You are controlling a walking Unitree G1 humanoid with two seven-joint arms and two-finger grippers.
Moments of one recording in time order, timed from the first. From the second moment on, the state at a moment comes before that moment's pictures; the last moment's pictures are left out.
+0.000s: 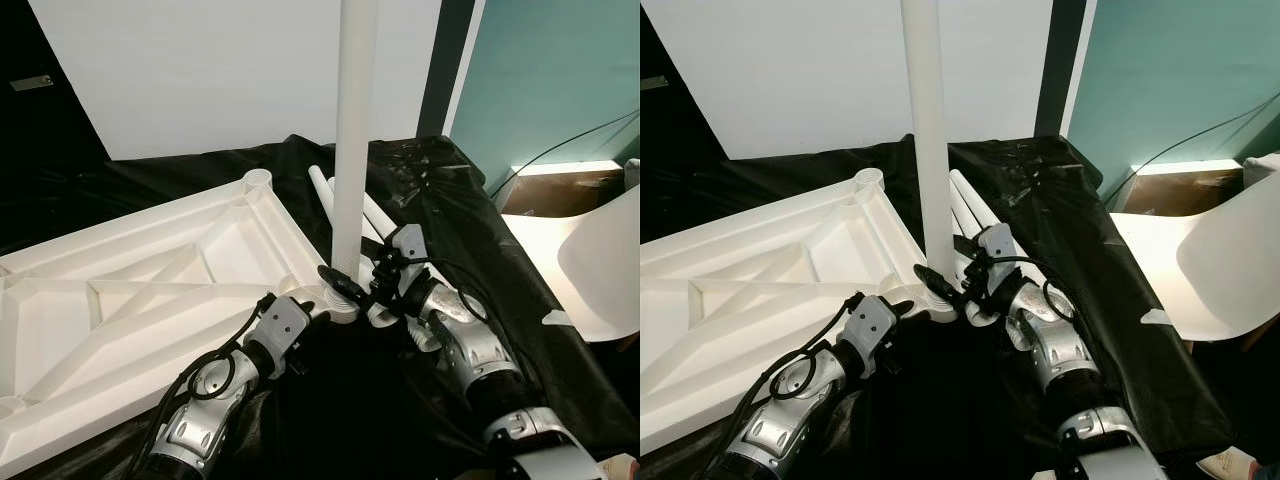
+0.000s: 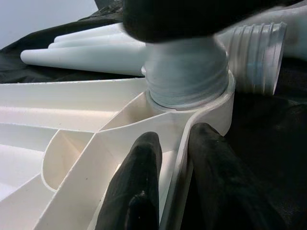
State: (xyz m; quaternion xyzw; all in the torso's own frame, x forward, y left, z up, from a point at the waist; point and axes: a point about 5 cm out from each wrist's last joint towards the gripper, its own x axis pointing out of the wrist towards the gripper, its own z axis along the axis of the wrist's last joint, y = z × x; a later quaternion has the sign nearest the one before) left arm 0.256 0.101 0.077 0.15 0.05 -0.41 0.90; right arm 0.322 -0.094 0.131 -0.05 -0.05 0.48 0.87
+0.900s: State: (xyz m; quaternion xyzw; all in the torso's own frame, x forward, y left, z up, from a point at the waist) left arm 0.256 0.106 0.081 0.15 0.04 -0.40 0.91; right arm 0.309 -0.078 0.113 0.04 -0.08 0.35 0.93
